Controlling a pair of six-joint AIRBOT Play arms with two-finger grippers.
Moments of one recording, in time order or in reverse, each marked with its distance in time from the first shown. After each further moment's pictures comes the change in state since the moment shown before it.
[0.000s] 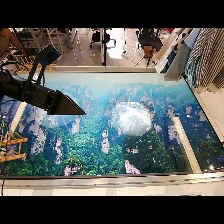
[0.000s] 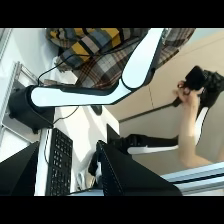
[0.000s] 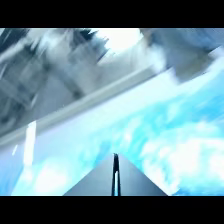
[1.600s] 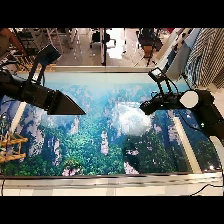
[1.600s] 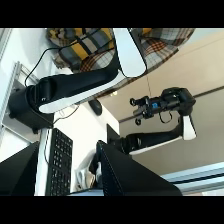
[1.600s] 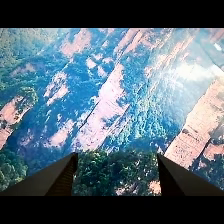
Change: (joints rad) left arm 0.000 0.000 0.000 0.000 0.000 0.000; right arm 0.912 -0.213 -0.387 -0.566 -0.267 -0.384
